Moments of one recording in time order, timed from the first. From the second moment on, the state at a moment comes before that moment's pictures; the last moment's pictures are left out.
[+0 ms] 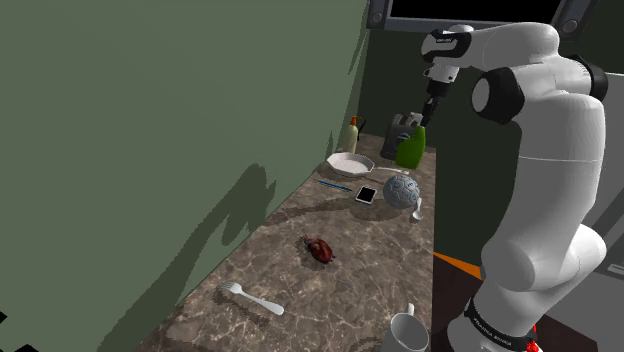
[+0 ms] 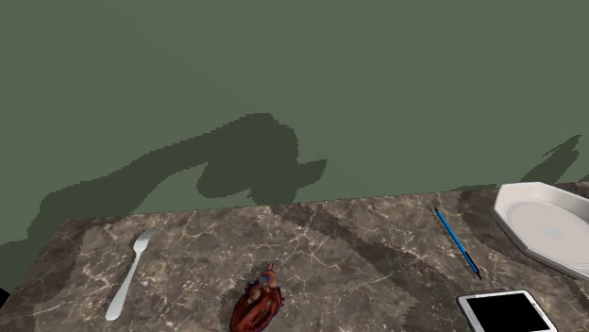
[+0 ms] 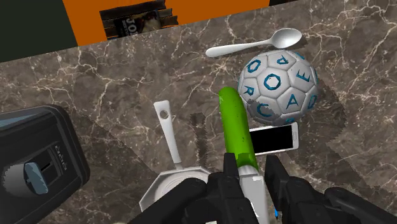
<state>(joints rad) -0.51 0.33 -0.48 -1.31 0.24 1.60 -1.06</state>
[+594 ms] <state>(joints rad) -0.57 0.43 -0.48 -1.28 0.29 1.65 -1.13</state>
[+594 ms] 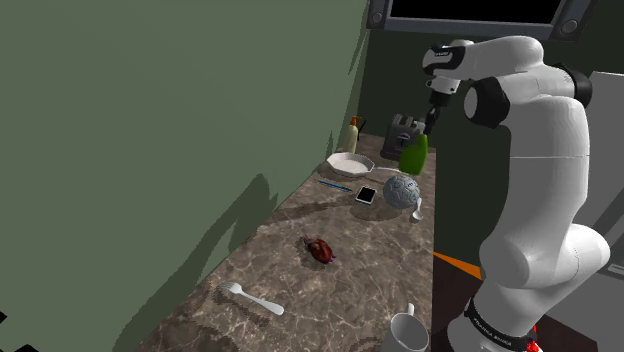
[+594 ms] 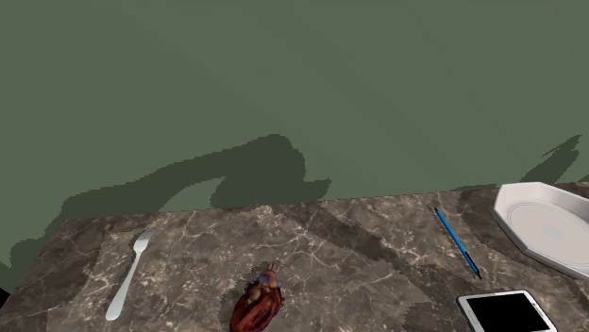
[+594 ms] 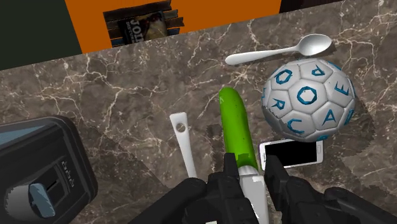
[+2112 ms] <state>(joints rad) -0.54 0.44 -0.47 -1.51 0.30 1.88 -1.17</state>
